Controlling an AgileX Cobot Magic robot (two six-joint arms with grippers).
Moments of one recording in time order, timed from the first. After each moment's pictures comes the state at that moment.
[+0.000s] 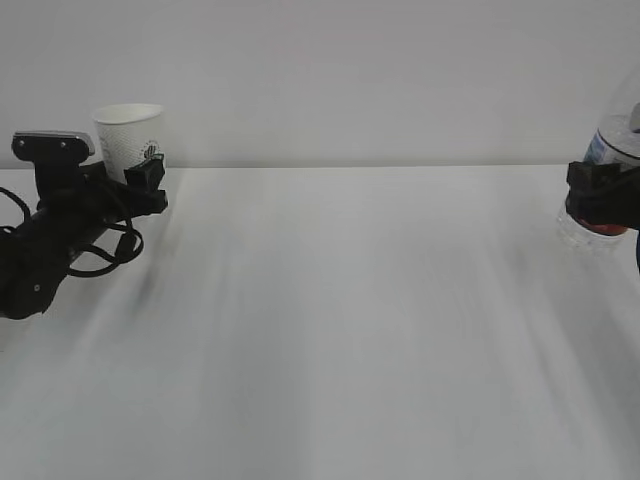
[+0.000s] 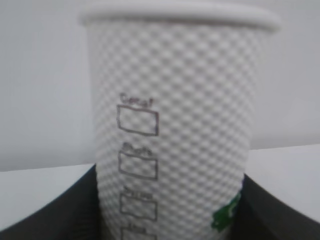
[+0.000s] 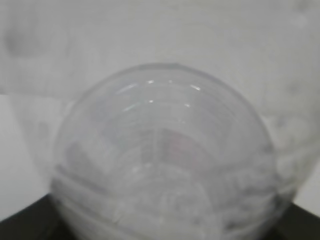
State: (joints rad) left arm -0.18 2.22 -0.95 0.05 -1.11 -0.12; right arm -0.02 1.62 -0.58 -0.04 -0.64 -0.06
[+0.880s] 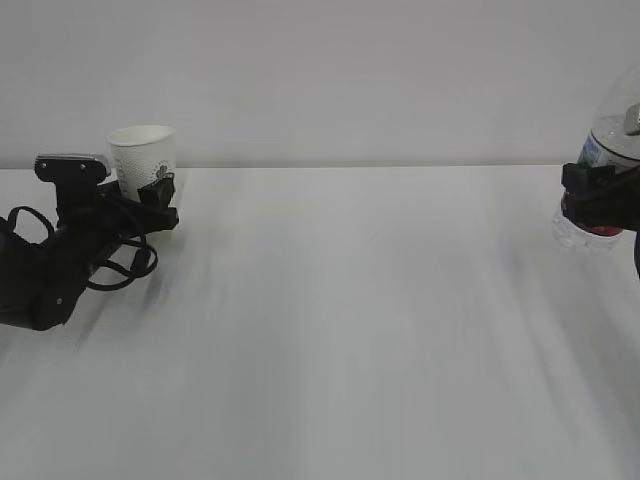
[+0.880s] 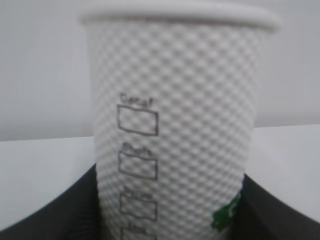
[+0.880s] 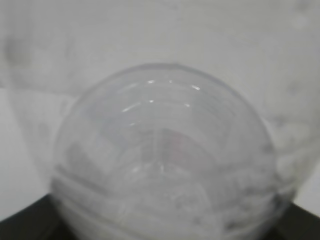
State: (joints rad) left arm -0.18 2.35 -1.04 0.05 -1.13 -0.13; right arm -0.02 1.62 -0.58 -0.08 -0.64 -0.06
